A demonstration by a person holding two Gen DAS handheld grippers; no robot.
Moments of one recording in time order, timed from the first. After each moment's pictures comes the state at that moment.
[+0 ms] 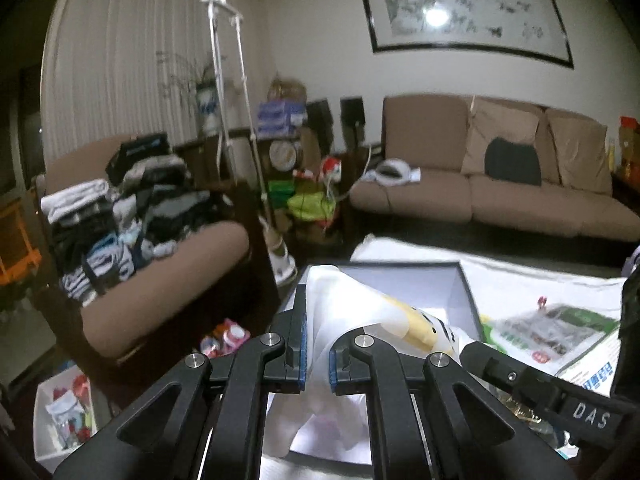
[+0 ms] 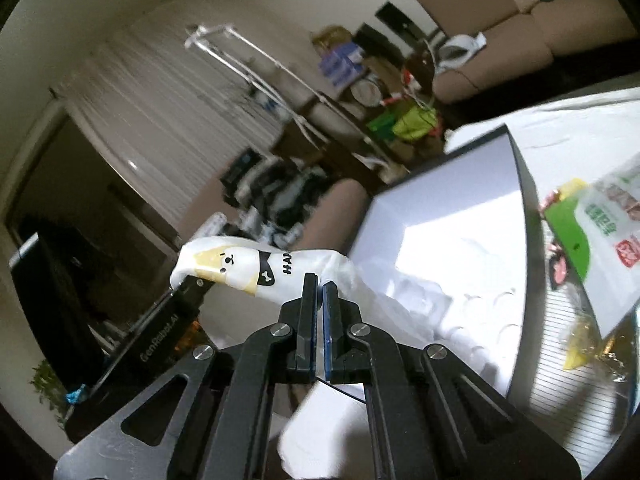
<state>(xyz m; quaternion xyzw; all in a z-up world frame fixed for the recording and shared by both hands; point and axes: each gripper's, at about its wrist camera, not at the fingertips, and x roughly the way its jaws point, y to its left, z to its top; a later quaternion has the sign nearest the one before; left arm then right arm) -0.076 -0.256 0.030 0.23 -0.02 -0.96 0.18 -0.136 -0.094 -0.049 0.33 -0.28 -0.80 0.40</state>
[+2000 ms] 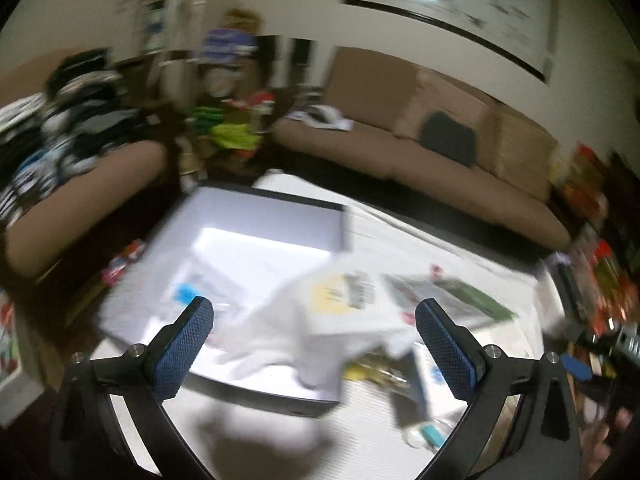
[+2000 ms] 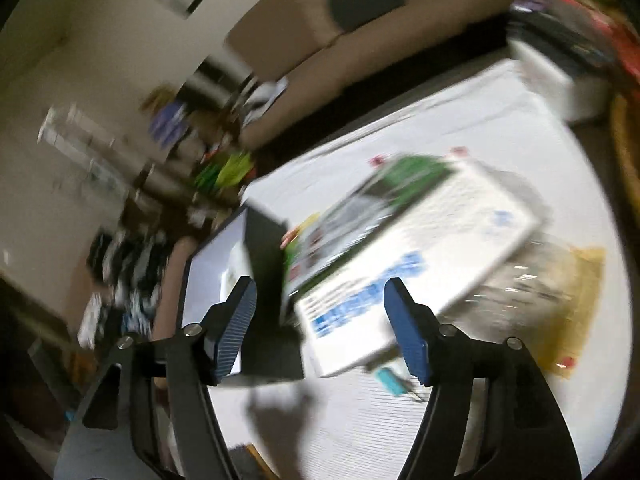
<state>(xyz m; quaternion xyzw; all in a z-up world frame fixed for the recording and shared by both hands) -0.070 -0.151 0.025 0.32 0.09 -0.94 0.02 -0.070 0.179 -0.012 0.40 -0.35 -0.84 0.08</state>
